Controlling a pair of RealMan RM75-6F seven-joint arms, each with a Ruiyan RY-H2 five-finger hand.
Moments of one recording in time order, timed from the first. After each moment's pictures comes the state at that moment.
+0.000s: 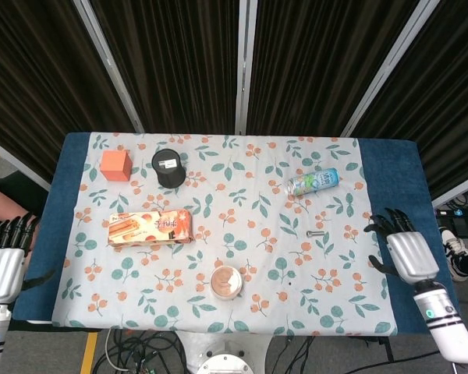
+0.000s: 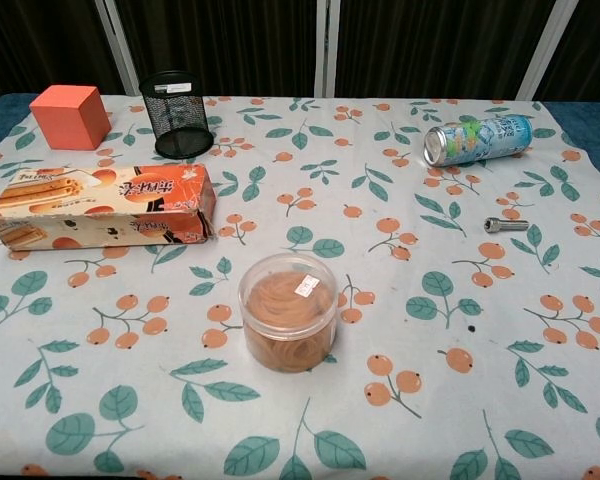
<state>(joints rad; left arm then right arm) -0.09 -1.17 -0.06 -1.61 1.47 1.51 0.08 0.30 -1.10 0.11 -1.64 -1.45 1.16 -0.04</state>
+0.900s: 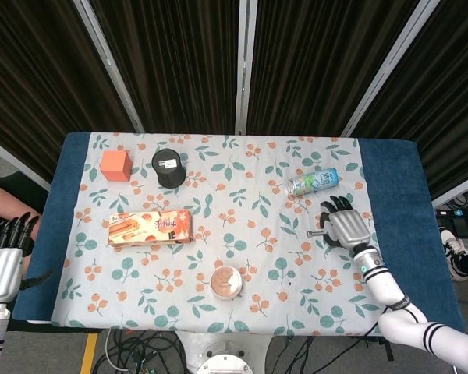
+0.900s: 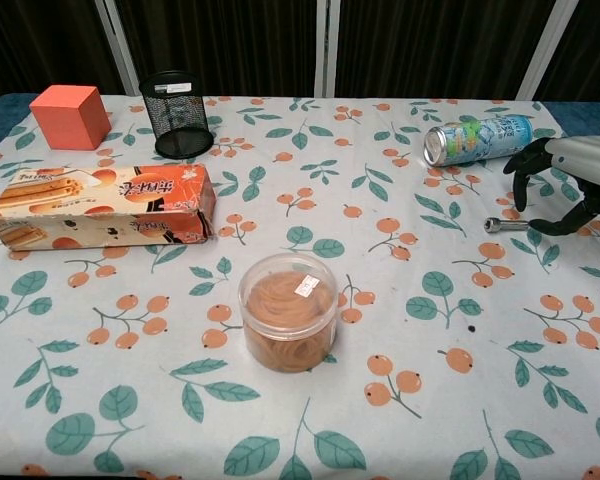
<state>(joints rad) -0.09 -1.17 -0.07 -1.59 1.45 1.49 0.07 0.57 -1.51 0.13 -1.18 -1.31 0.90 -0.07</state>
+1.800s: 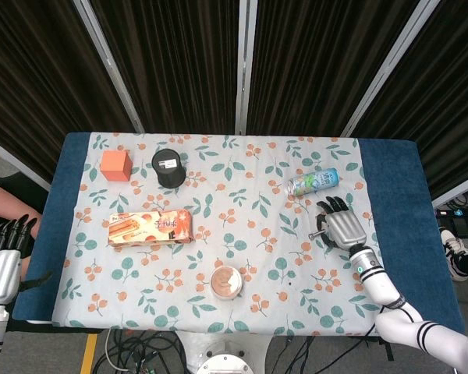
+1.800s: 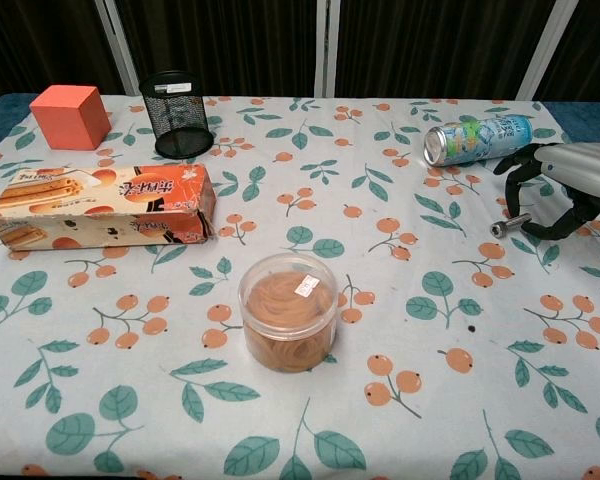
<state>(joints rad) -0.08 -1.18 -0.06 -1.56 1.45 1.49 0.04 0.58 -1.54 0.11 -1.13 -1.34 0.92 -0.07</state>
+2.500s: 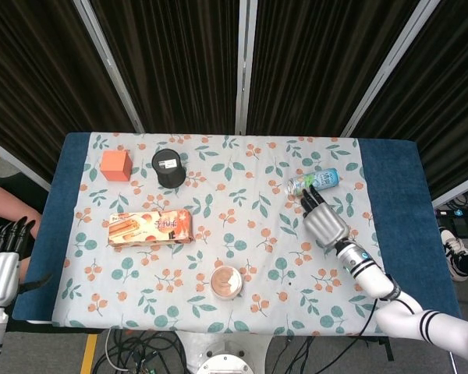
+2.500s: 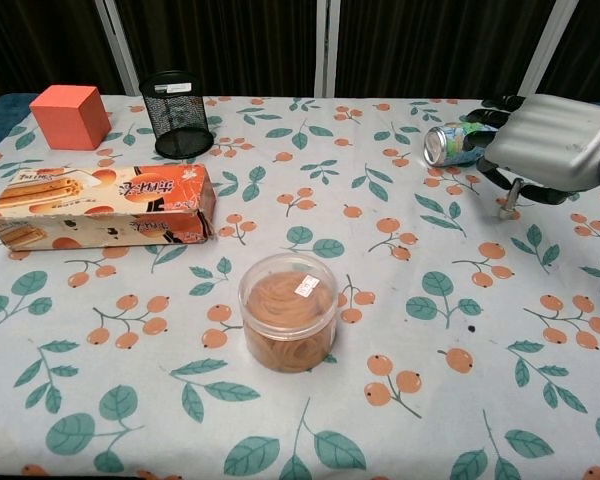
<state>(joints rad) -0.07 -1.19 -0.06 -1.55 1.44 1.50 0.02 0.70 -1.47 0.06 -1.26 -1.41 0.92 -0.81</state>
